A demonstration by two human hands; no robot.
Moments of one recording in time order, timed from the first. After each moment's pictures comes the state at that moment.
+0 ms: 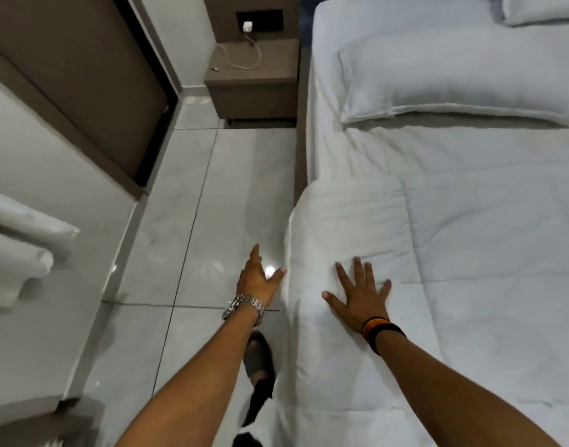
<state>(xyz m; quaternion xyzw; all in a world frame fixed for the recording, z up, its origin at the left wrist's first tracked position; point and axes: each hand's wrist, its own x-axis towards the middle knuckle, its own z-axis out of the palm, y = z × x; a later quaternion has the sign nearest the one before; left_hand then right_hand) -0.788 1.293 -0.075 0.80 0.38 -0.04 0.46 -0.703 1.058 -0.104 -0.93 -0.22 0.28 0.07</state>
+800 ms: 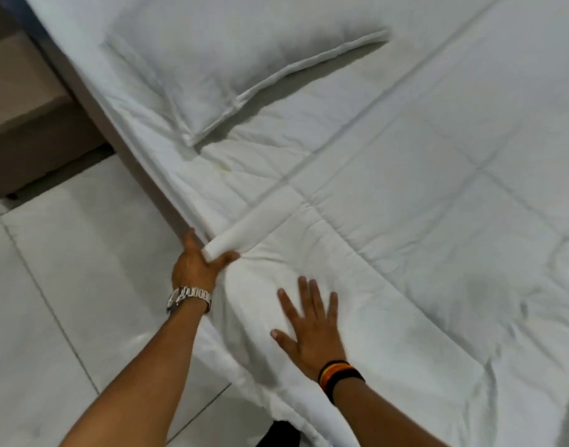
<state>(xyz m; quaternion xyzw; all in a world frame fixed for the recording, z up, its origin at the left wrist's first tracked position) -0.467 1.386 -0.134 0.93 0.10 -0.11 0.34 -0.660 1.172 -0.153 -0.98 0.01 0.14 0.12</state>
